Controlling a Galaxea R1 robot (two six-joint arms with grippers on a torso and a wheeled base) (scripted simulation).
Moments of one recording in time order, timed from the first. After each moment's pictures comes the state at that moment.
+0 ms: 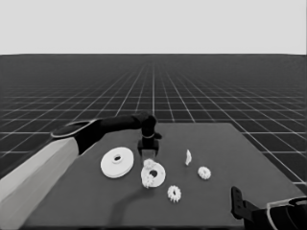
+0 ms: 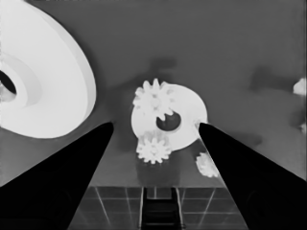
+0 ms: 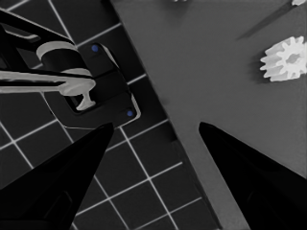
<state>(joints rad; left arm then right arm) -0.02 3.06 -1.87 0.14 1.51 -1.19 -0.35 1.76 -0.39 -0.70 -1.18 0.32</state>
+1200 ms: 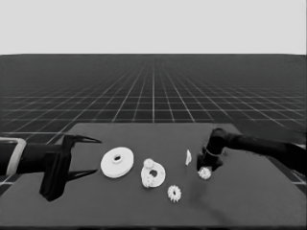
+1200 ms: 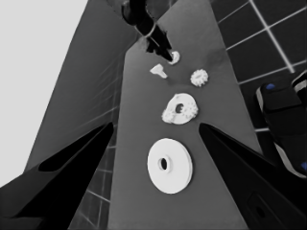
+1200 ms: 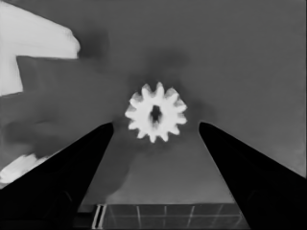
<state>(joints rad) -0.34 1.75 -0.42 0.31 0.68 0.35 -0.13 2.39 -1.43 -0.27 -1.39 0.98</state>
